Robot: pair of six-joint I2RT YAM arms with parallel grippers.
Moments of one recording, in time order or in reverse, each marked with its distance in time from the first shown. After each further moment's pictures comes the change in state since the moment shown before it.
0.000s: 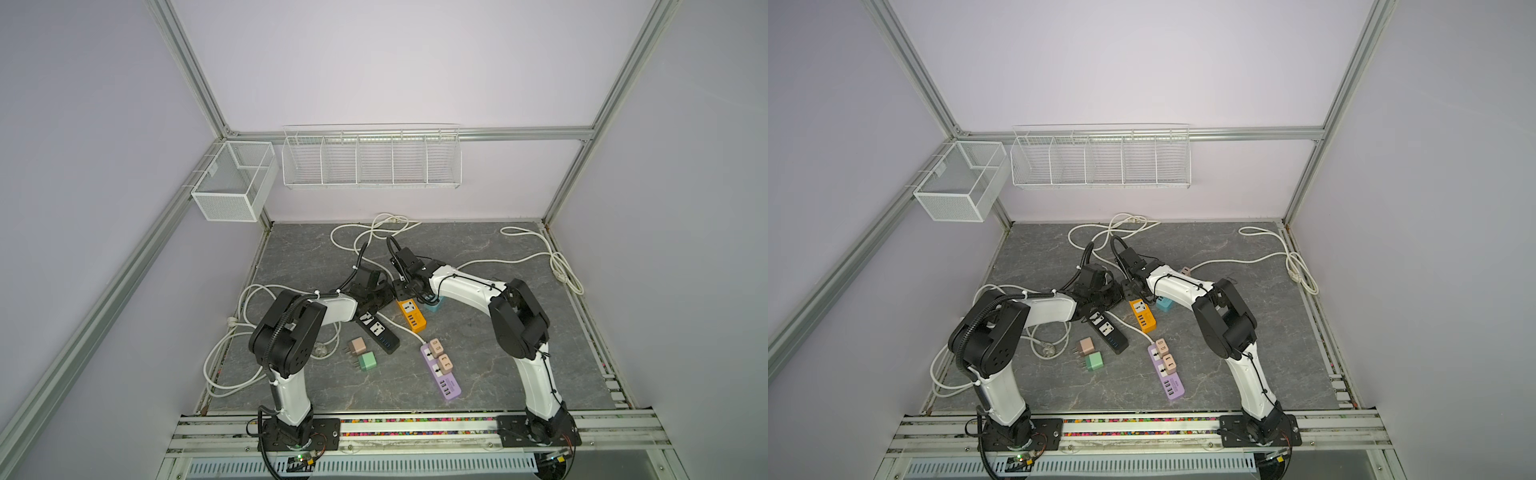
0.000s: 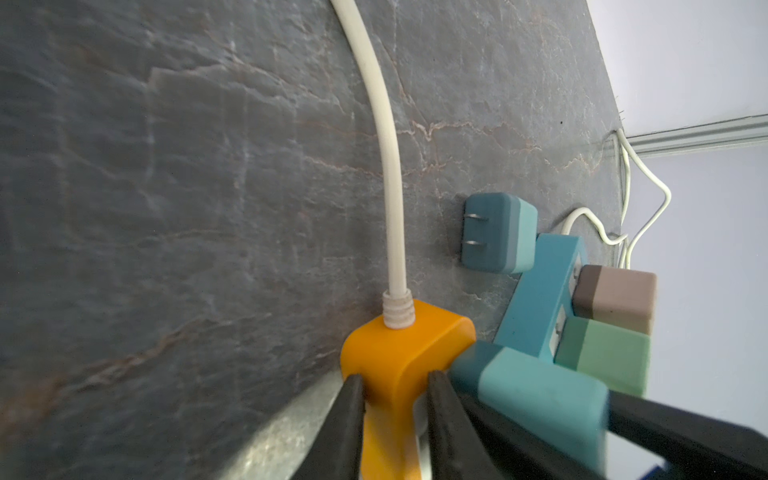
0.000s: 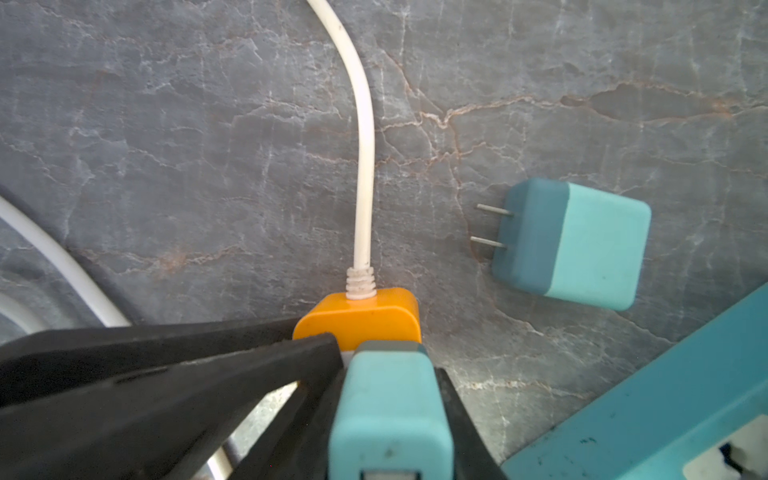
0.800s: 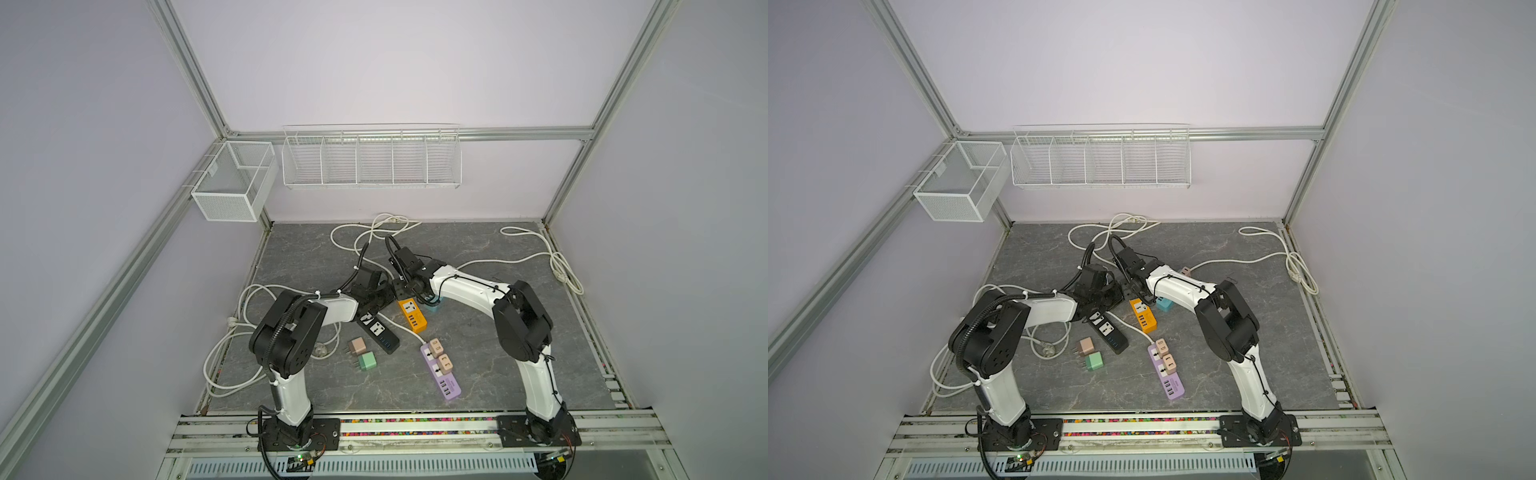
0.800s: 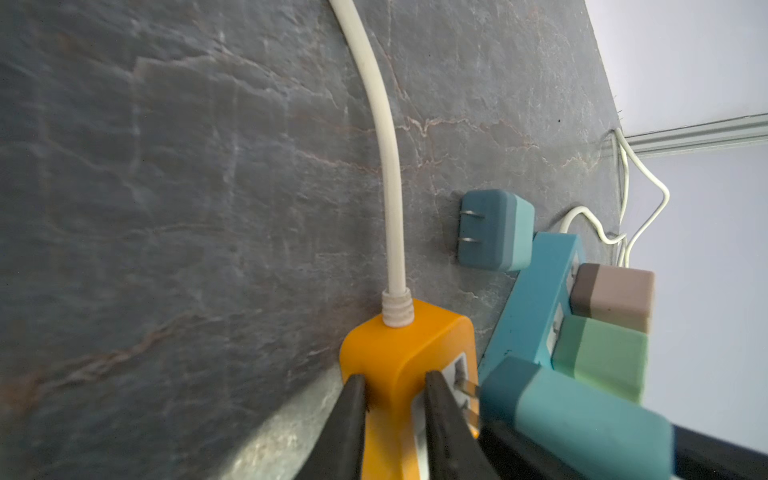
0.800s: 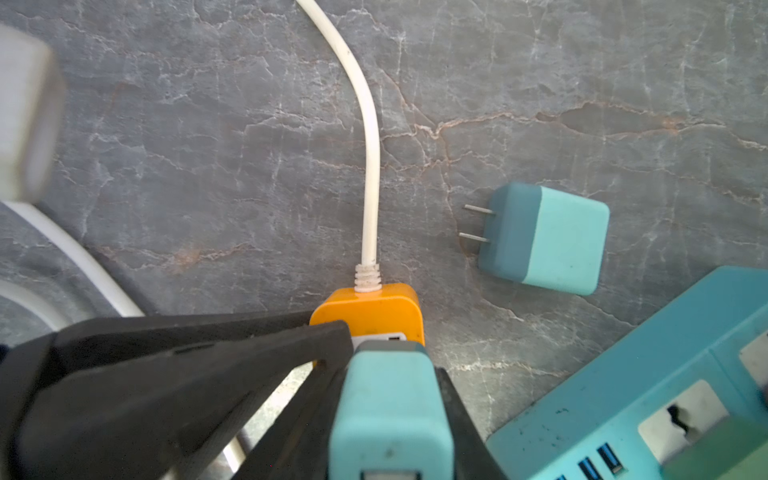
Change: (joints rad) left arm -0.008 -0.001 0.000 0.002 -0.008 -0.005; right arm 0.010 -0.034 -0.003 -0.018 0.041 -0.003
